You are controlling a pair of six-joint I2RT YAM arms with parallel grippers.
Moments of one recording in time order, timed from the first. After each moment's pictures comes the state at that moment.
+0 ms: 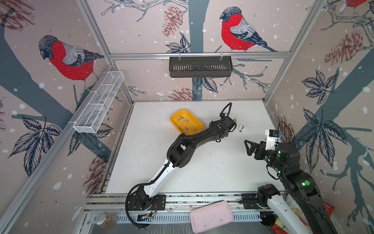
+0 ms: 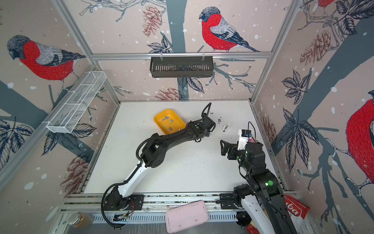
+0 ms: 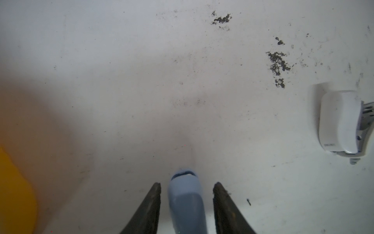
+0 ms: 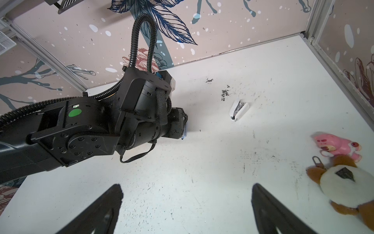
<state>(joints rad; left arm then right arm) -0.92 2.50 2.15 -0.58 -0.42 -0.58 0.28 0.45 0.73 -0.70 -0.06 0.34</state>
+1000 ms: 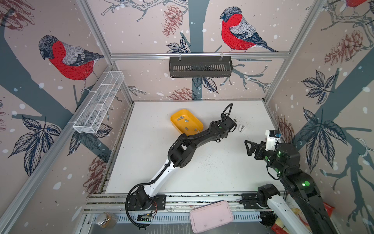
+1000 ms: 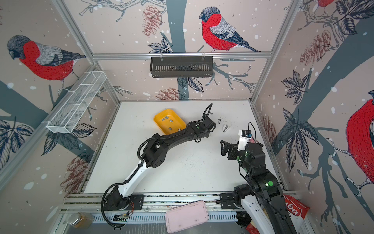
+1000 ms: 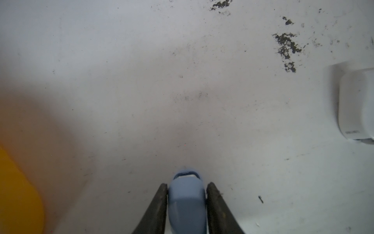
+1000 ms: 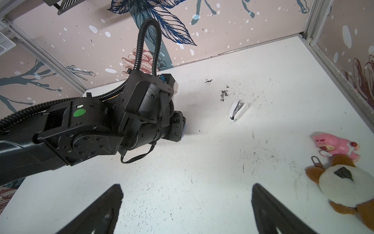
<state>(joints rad) -0.92 2.53 2.18 -0.62 -0.42 -0.52 0.28 0.44 0.73 -0.70 -0.05 0.34</state>
